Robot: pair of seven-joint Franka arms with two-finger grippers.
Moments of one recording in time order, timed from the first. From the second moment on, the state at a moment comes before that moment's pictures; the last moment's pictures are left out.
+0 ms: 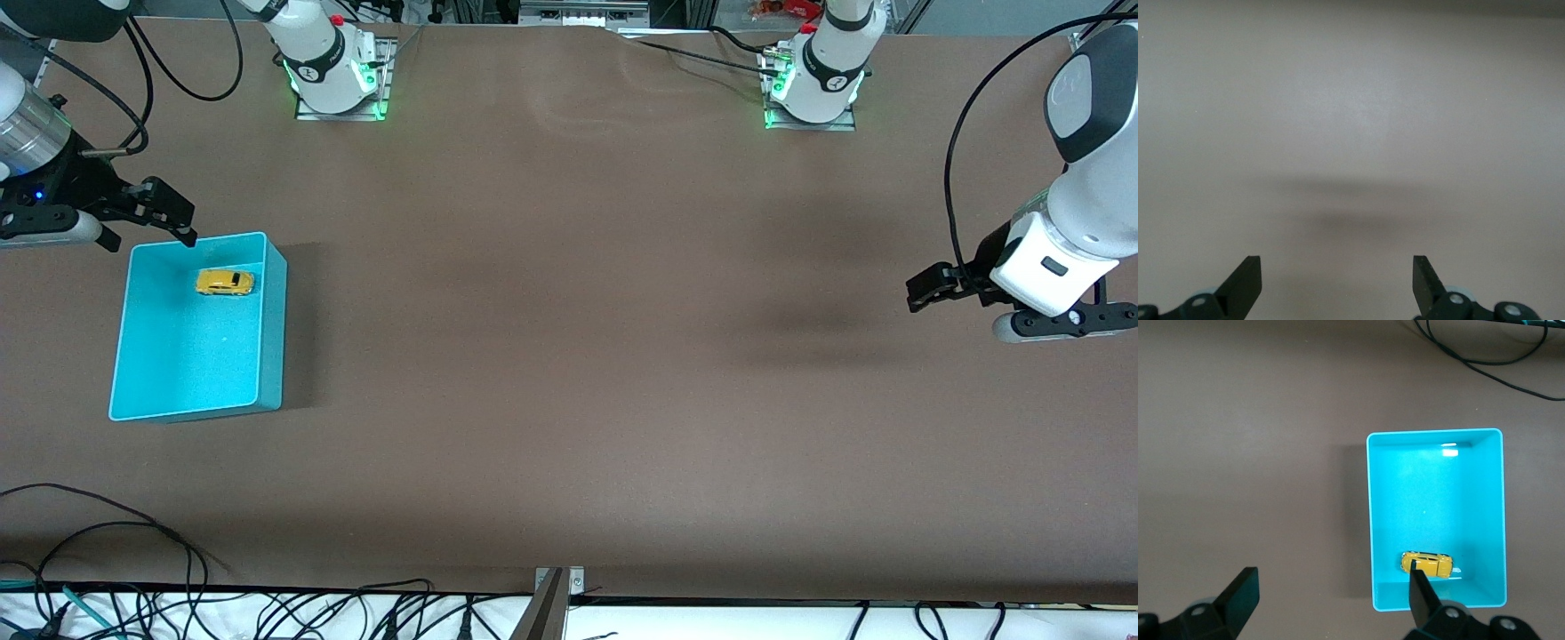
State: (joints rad) left arm 0.07 0.18 -0.15 -1.57 0.03 1.75 -0.19; right arm 0.00 -0.06 0.05 -1.79 0.01 1.86 -0.04
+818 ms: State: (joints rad) left arm 0.07 0.18 -0.16 -1.57 0.03 1.75 -0.19; right arm 0.00 -0.06 -0.01 -1.70 -0.01 1.80 -0.04
